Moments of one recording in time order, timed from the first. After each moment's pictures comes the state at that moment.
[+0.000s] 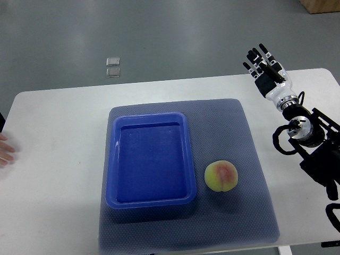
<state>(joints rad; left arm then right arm) -0.02 0.00 -0.10 -0.20 0.00 -0.05 0.13 0.68 -0.16 1.00 0.62 -0.10 0.24 0.29</state>
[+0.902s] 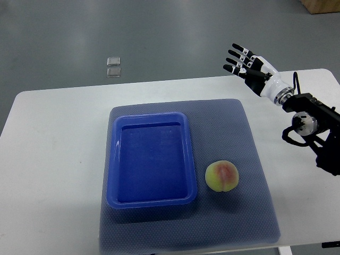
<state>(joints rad) -0.03 0.00 -0.10 -0.22 0.00 -0.06 0.13 0.78 -0.31 0.76 0.71 -0.51 0.35 0.24</state>
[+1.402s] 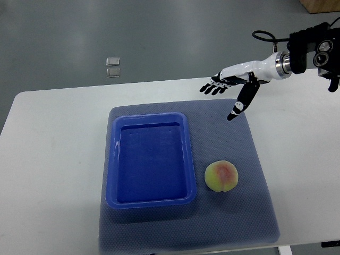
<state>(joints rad) -0.03 0.00 -0.10 -0.26 0.01 -0.06 0.13 1.47 -0.61 -0.15 1.14 -0.87 0.60 0.09</state>
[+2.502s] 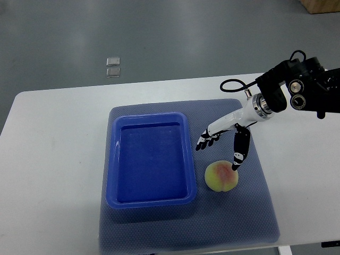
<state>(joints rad) -0.04 0.00 -0.10 -0.27 0.00 -0.06 0.13 1.56 -0.56 -0.42 1.41 -0.86 0.49 0.06</state>
